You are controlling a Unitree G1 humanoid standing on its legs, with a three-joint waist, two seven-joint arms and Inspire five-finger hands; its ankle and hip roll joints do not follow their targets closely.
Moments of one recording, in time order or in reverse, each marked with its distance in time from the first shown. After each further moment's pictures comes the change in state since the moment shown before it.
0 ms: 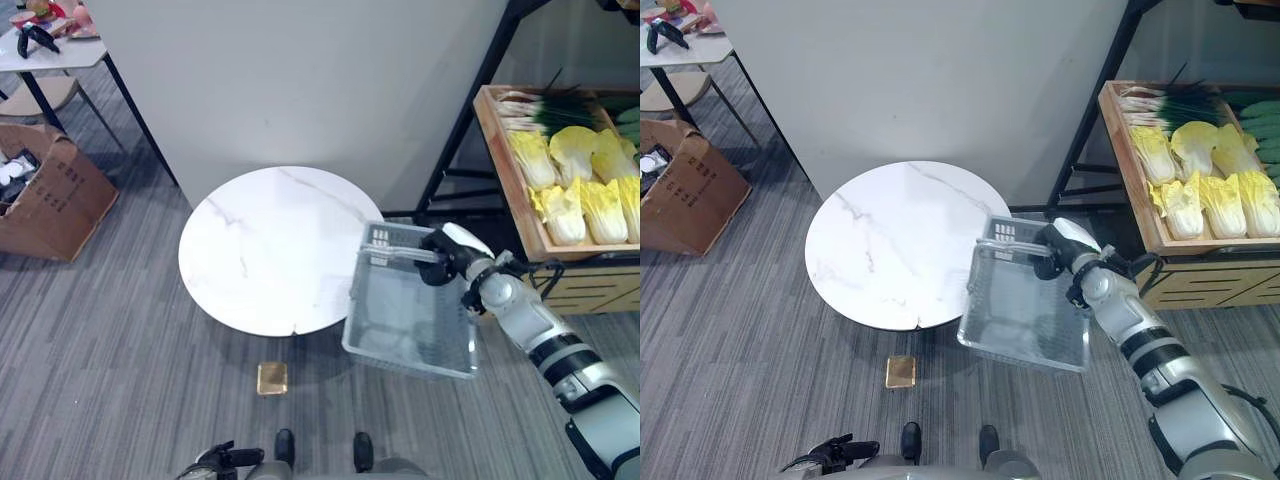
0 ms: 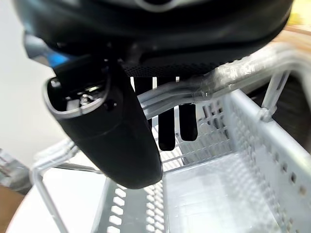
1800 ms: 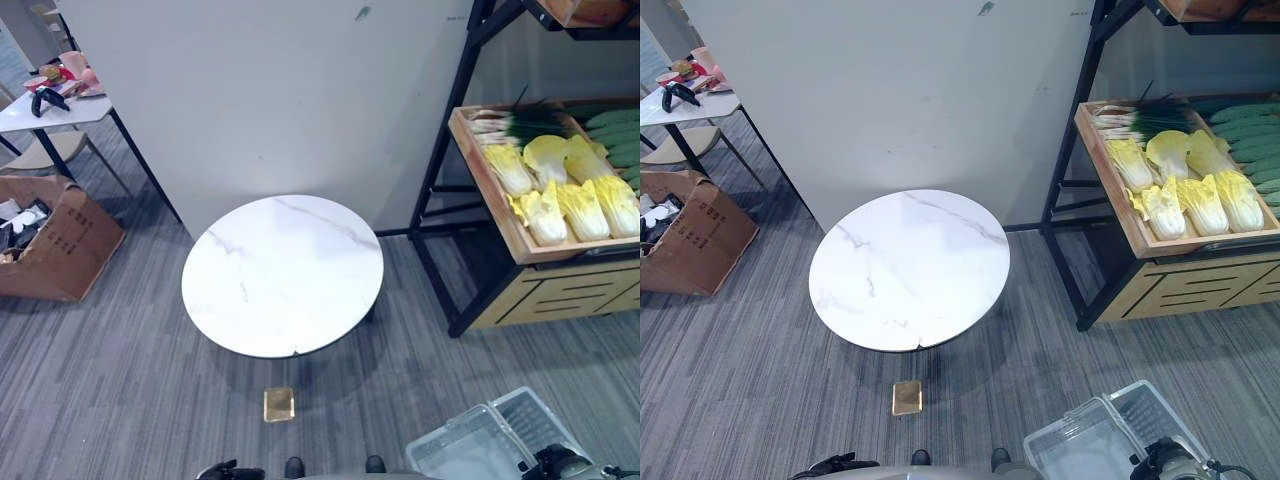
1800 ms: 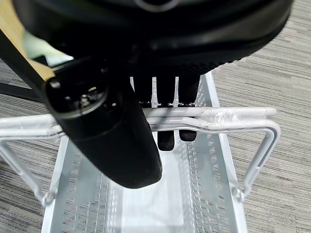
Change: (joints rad) left arm 0.042 -0.004 -0.045 0.013 -0.006 0.000 -0.018; right arm 0.386 0.152 -0.332 0.830 0.060 -0.048 -0.081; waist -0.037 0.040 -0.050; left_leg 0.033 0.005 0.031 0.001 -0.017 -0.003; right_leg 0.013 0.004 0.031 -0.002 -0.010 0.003
